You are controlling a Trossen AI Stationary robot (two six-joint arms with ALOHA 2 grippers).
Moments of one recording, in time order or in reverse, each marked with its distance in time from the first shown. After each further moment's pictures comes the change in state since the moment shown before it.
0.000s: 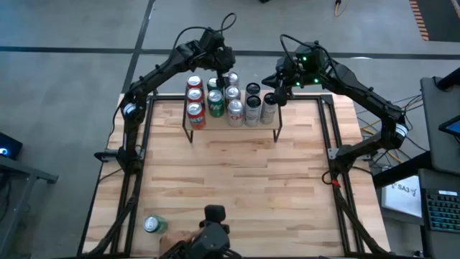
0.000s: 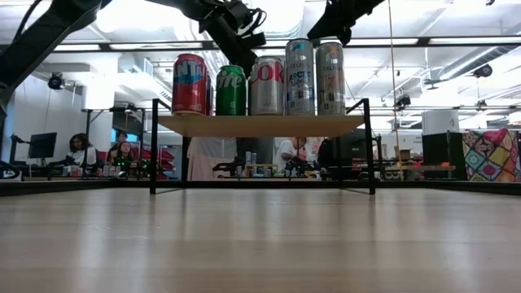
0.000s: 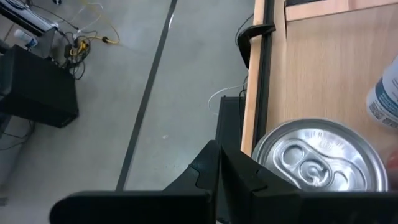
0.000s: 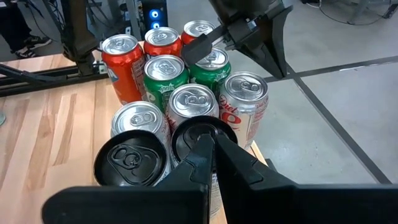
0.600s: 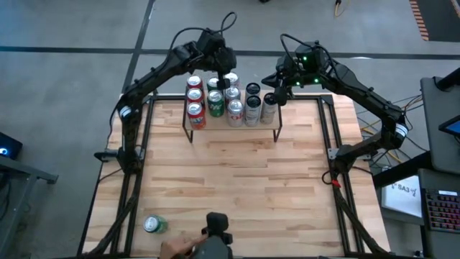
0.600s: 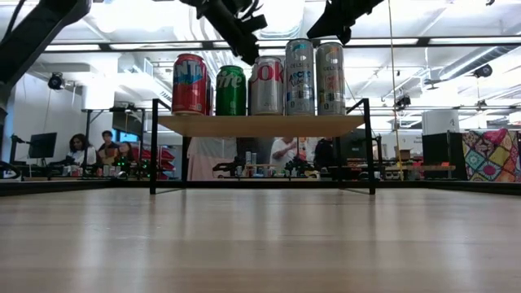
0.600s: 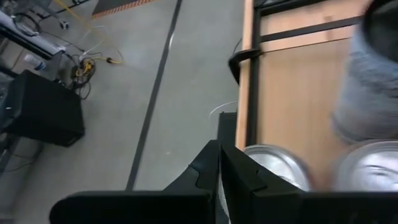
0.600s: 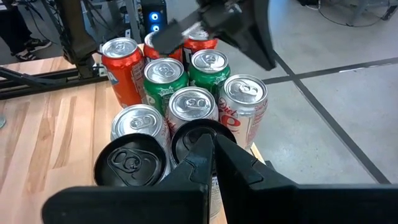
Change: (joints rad) left arm -0.056 -0.058 0.000 -0.004 -0.009 0.002; right arm 0.000 0.000 0.001 0.009 0.000 0.006
